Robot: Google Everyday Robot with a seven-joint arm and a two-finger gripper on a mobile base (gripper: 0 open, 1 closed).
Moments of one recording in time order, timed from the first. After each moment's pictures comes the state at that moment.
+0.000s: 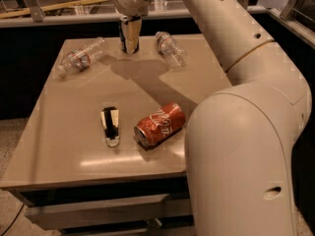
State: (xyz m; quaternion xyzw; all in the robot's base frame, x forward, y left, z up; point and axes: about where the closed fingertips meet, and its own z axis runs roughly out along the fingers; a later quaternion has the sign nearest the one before) arm 0.735 0.117 0.961 -0.87 0.32 -0.03 0.37
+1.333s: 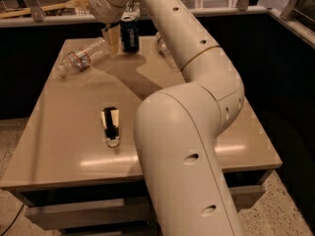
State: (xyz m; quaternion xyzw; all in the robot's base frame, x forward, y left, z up) arm 0.759 0.181 0.926 -0.90 0.26 -0.02 0.35
